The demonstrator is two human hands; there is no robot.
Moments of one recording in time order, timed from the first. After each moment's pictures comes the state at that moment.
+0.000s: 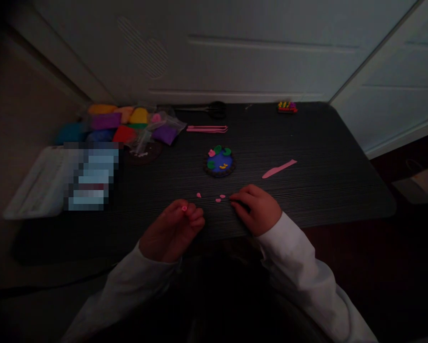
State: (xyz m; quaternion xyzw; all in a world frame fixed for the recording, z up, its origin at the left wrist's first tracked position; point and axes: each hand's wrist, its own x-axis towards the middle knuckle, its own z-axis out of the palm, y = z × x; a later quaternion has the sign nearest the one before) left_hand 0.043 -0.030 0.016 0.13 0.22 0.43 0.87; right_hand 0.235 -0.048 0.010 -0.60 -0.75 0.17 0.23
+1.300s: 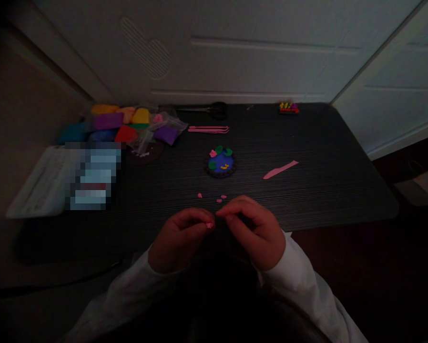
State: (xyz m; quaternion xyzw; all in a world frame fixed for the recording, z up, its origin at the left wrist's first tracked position) left_hand 0.053 -0.040 0.026 0.27 0.32 0.37 0.83; right_hand 0.208 -0.070 0.051 -0.54 -0.62 0.38 0.42
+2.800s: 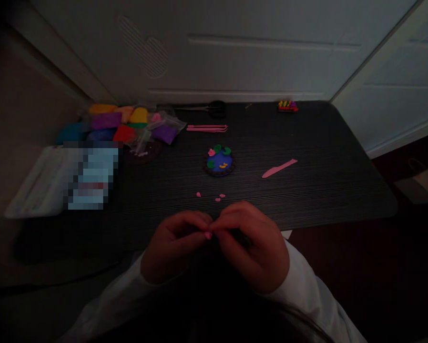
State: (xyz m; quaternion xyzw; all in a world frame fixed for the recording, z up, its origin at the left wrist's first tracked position) left_hand 0.047 -0.046 0.032 0.38 0.28 0.35 0.81; right_hand 0.203 -0.083 0.068 -0.49 -0.69 0.31 0.42
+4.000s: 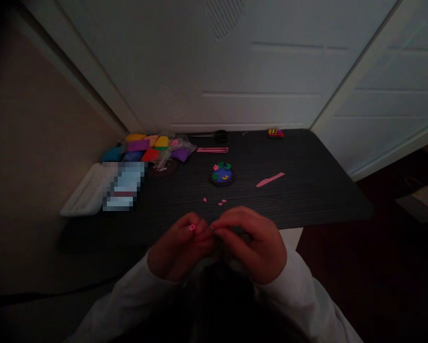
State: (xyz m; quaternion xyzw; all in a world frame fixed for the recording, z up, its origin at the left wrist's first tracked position) left_hand 0.047 -0.070 0.067 0.15 0.16 0.37 0.90; right_hand 0.199 -0.107 0.094 -0.48 -0.69 0.28 0.47
